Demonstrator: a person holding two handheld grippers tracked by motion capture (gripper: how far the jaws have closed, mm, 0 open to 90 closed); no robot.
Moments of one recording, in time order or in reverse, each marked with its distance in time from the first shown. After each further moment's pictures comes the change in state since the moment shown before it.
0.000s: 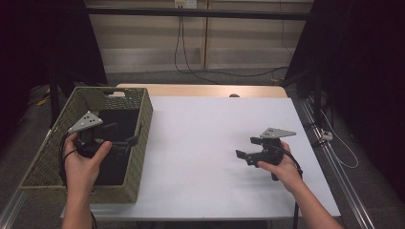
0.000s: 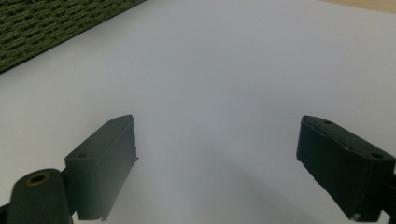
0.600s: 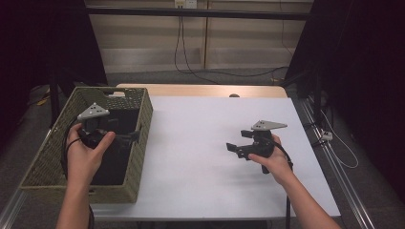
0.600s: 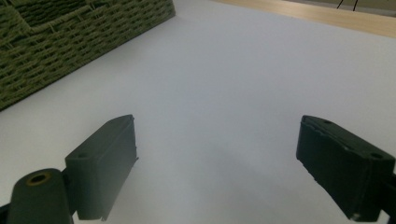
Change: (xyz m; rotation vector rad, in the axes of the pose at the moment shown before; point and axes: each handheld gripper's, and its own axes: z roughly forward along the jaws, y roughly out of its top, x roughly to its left) left arm 0.003 0.020 0.009 0.133 0.041 0.033; right arm 0.012 0.026 0.018 -0.032 0.037 -0.008
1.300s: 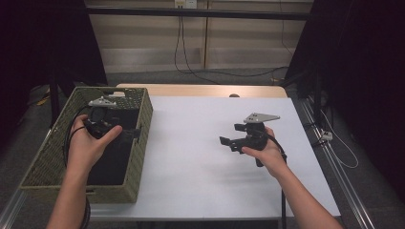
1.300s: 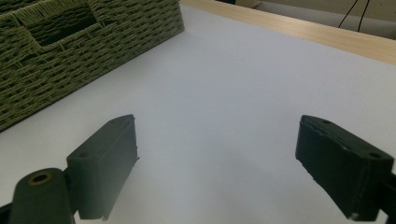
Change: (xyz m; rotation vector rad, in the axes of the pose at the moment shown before) left arm 0.005 0.021 0.014 0.162 0.030 -0.019; right arm 0.009 0.028 0.013 -0.007 0.015 -0.022
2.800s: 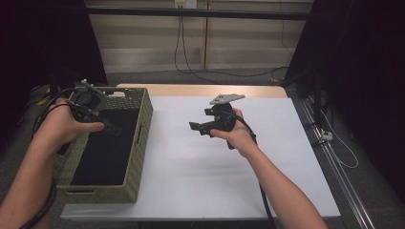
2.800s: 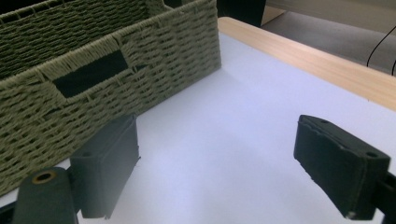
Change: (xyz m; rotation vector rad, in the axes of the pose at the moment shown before) left arm 0.035 0.035 -0.025 0.380 0.051 -0.010; right arm 0.036 0.068 0.065 0.010 0.074 -0.064
